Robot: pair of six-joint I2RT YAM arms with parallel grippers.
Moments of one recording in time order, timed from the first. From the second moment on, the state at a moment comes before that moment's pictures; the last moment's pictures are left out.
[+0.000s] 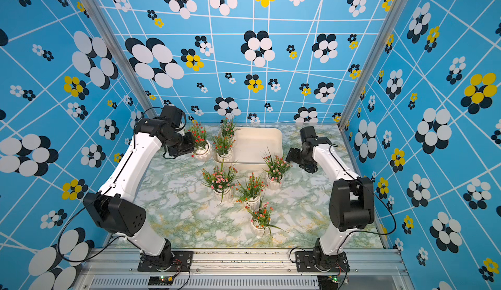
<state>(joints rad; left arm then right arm) -0.20 1.70 1.87 -1.27 0.11 -0.53 0.11 1.71 1.37 -0.89 -0.09 0.51</state>
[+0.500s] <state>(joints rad) -0.41 2.17 2.56 -1.32 0.16 -0.45 0.08 1.71 1.38 -0.91 -0.11 0.49</state>
